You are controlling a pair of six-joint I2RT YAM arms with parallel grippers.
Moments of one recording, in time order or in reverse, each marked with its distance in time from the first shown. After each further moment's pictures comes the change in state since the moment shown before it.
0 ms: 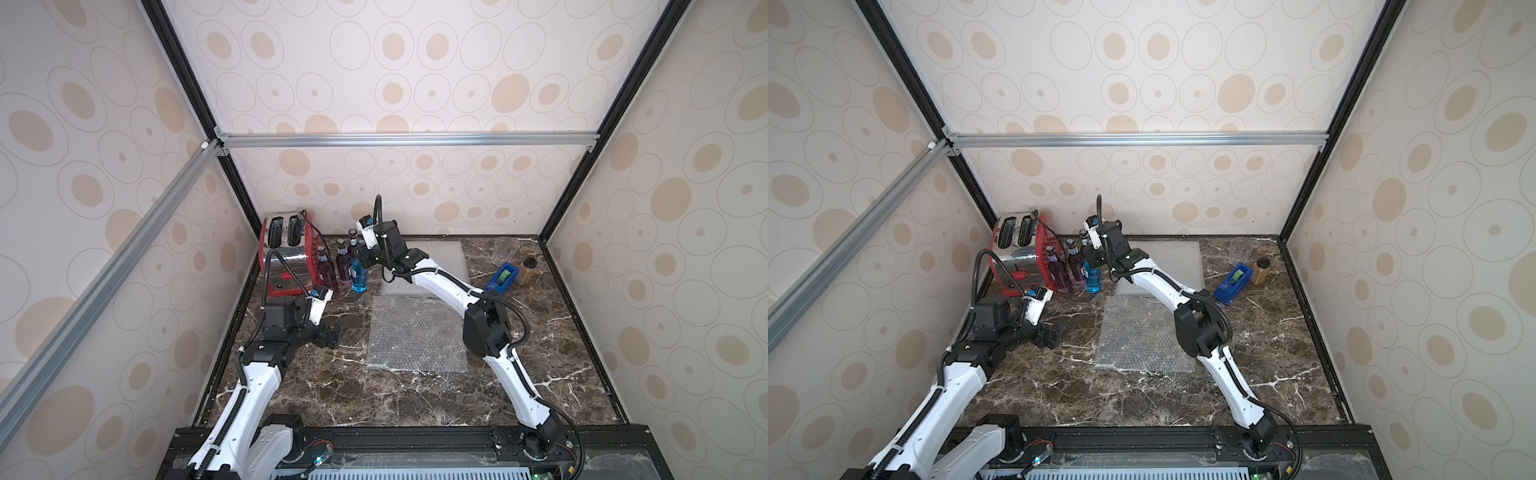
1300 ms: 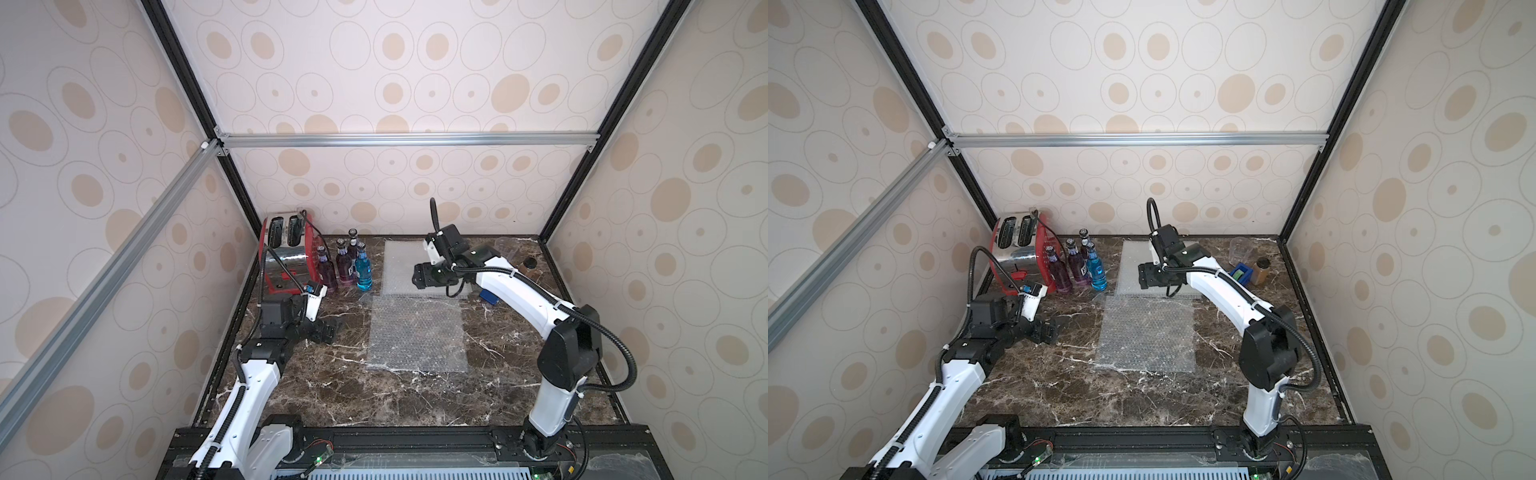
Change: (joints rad) left arm 0.025 0.013 0.024 -0.006 -0.059 -0.006; right arm -0.133 -0.588 -0.568 -0.484 0.027 0.190
